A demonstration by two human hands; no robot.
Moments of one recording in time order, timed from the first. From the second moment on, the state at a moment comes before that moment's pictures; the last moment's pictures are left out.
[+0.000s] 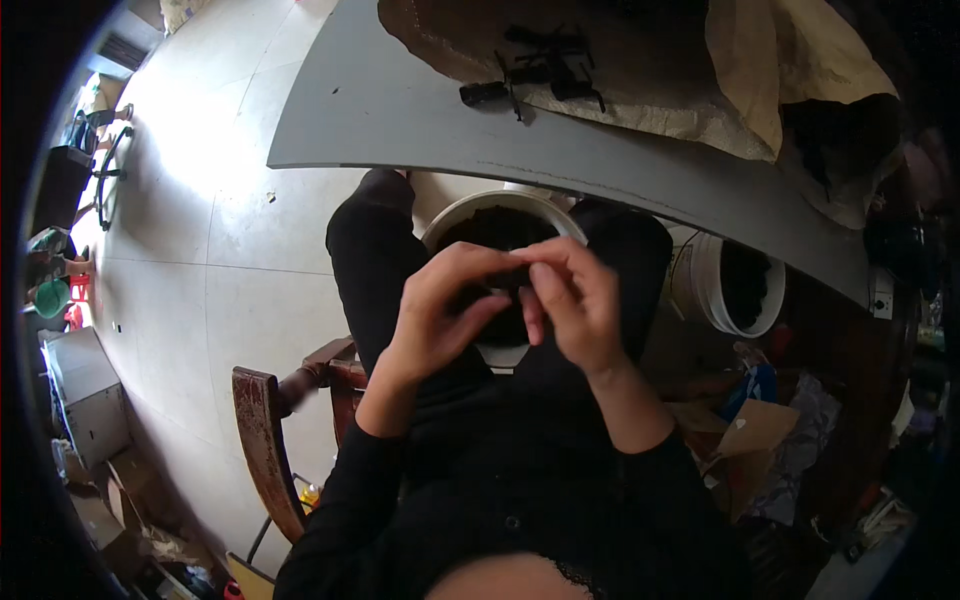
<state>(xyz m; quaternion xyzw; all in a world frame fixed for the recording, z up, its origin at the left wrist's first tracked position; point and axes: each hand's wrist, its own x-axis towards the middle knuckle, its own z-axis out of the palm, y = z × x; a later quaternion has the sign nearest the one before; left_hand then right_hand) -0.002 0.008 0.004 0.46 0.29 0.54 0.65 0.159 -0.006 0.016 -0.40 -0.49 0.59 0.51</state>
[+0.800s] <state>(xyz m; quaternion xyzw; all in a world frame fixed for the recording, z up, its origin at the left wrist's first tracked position) -0.025 0.023 0.004 0.78 0.18 0.38 0.45 0.181 -0.001 0.038 -0.33 -0.67 0.64 0.16</state>
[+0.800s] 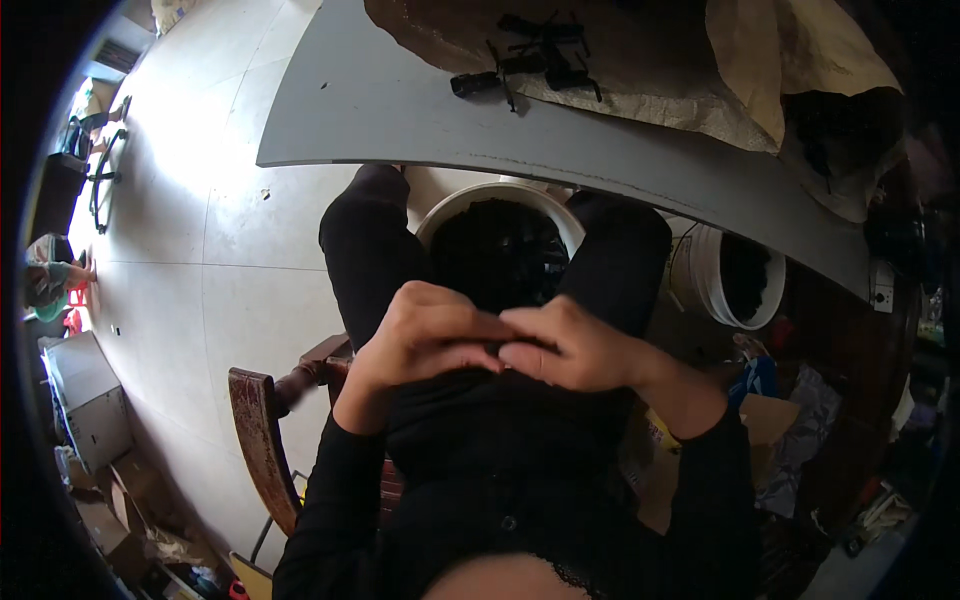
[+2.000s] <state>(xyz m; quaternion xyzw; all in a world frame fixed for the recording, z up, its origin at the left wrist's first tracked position) -0.001 0.009 0.005 0.65 0.38 0.48 0.45 0.155 0.006 0.002 -0.36 -0.51 0.67 0.41</state>
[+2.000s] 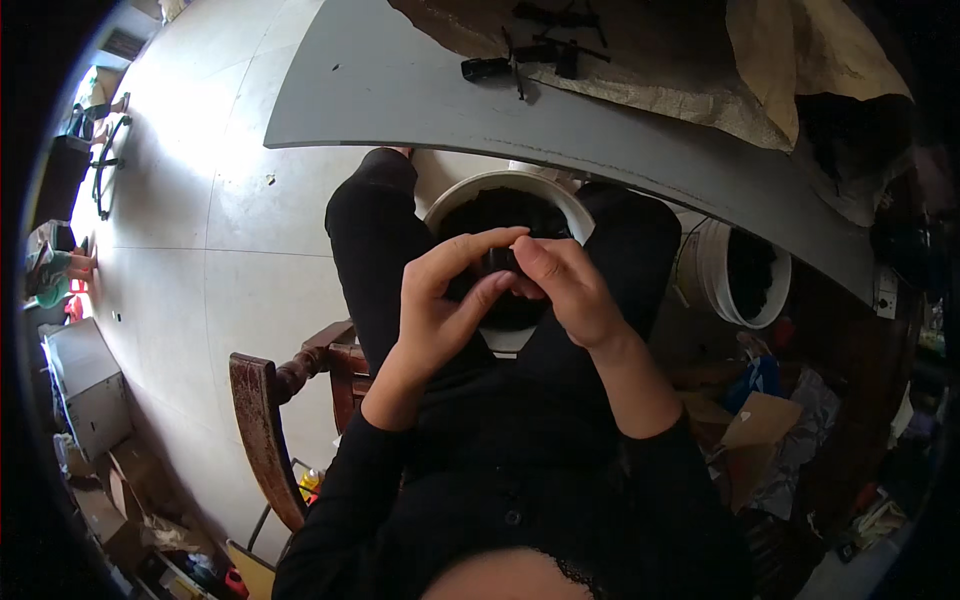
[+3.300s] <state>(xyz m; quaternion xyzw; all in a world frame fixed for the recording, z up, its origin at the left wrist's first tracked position) -0.026 0.017 -0.001 0.76 0.14 0.39 0.50 0.175 -0.015 0.025 -0.28 -0.67 0.64 0.24</state>
